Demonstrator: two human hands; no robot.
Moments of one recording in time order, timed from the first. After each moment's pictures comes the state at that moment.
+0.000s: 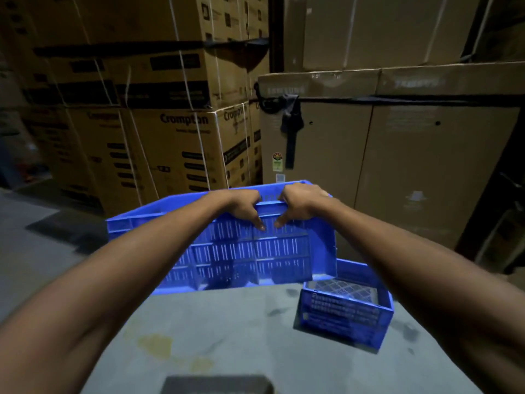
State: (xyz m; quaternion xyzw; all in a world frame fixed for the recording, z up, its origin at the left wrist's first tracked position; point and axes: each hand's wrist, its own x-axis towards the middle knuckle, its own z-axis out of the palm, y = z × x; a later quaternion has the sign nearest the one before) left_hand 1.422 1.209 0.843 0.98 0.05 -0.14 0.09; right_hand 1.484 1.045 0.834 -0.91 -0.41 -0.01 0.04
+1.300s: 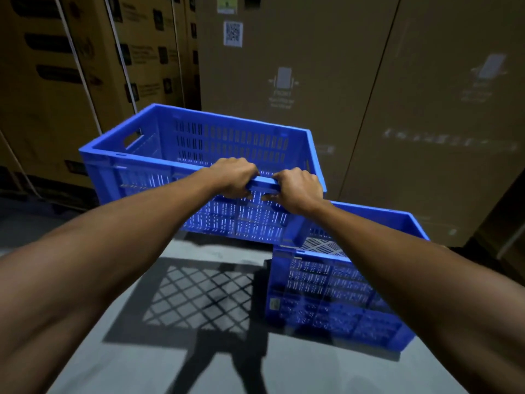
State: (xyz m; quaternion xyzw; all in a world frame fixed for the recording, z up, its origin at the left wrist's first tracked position) left_hand 1.864 1.285 0.195 0.99 -0.07 0.05 -0.08; right_hand 1.905 1.116 0.161 -0.94 -0.29 -0.17 0.07
